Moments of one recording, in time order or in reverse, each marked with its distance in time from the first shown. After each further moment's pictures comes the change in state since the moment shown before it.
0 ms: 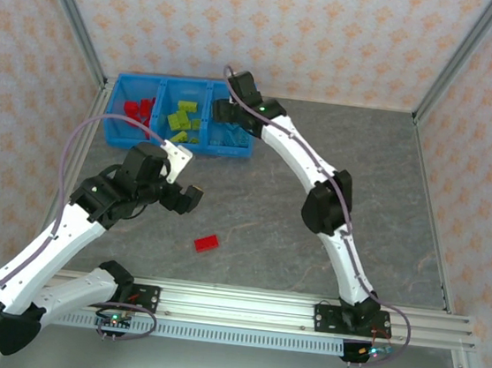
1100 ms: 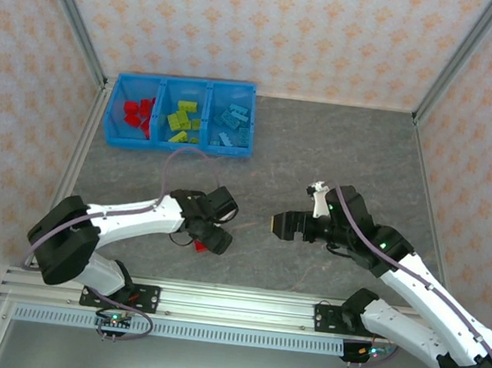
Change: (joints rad) left arm -0.342 0.533 -0.172 0.137 0.033 -0.372; right arm 0.026 -1.522 -1.567 0.050 -0.318 0.216
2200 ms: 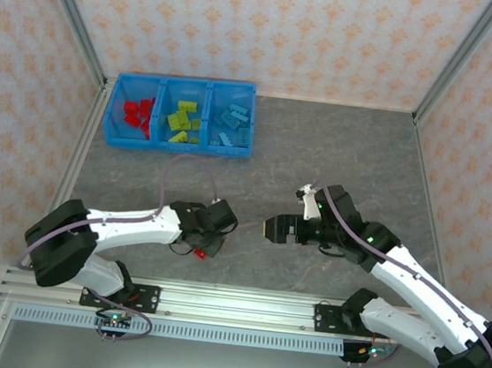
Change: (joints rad) left arm -0.060 -0.064 -0.084 0.078 -0.114 -0.110; right arm 0.023 0.071 -0.046 0.044 -0.095 0.024
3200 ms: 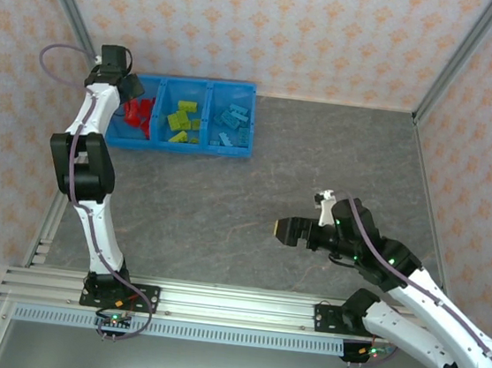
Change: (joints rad) left arm 1.114 0.705 1.142 0.019 0.045 0.034; right arm 0.030 -0.198 -0.019 -0.046 0.150 0.113
